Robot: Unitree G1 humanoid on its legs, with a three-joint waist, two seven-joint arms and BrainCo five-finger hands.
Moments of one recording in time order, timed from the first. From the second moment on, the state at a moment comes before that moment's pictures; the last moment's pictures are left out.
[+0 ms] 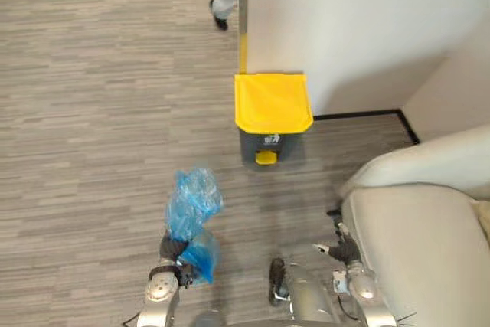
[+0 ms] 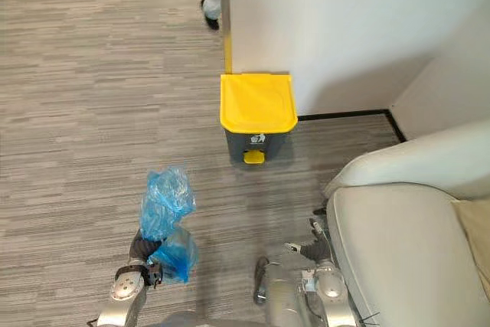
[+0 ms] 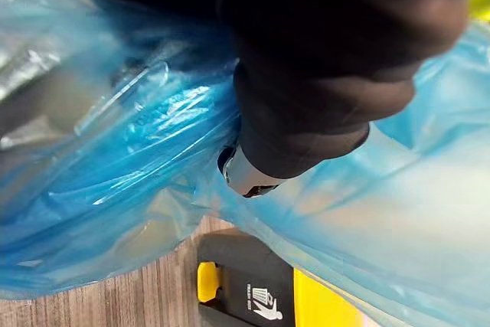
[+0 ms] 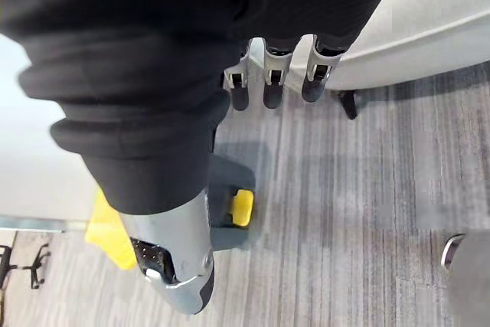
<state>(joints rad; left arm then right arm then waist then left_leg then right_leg) 0.15 0.07 0.03 0.51 -0.05 -0.18 0.13 0.16 -0.10 -0.04 0.49 -0.12 -0.11 -0.10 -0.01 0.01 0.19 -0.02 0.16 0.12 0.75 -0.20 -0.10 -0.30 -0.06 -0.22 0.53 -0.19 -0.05</state>
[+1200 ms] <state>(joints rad) 0.19 0.05 0.03 0.59 -0.05 -0.16 0.11 0.14 -0.07 -0.13 0.63 -0.12 -0.11 -0.13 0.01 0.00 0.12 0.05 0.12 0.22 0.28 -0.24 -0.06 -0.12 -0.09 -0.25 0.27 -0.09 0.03</state>
